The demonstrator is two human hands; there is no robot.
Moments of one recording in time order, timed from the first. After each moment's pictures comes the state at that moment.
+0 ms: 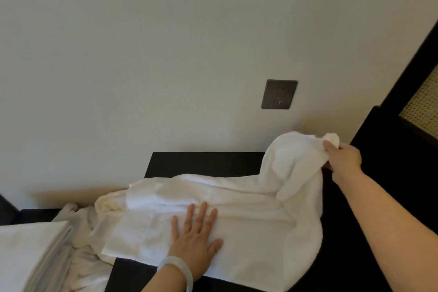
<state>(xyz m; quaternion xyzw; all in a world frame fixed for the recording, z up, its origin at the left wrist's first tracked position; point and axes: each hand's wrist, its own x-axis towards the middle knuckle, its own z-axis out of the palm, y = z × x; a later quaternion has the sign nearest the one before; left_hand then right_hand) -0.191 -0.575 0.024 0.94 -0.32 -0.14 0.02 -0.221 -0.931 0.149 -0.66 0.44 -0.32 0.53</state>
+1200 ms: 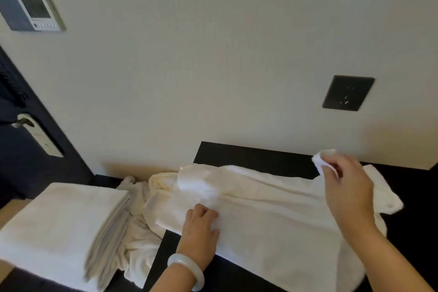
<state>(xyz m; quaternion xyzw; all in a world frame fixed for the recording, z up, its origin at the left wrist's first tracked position) -0.190 -0.516 0.042 0.95 -0.14 -0.06 0.28 -0.227 -0.785 0.145 -0.86 0.18 -0.33 0.35</state>
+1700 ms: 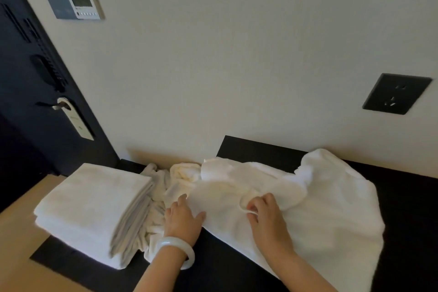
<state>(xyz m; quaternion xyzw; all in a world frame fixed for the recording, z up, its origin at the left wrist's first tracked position) -0.176 -0.457 0.056 0.95 0.13 -0.09 0.27 -0.197 -0.649 0.029 -0.95 0.04 -0.07 0.31</state>
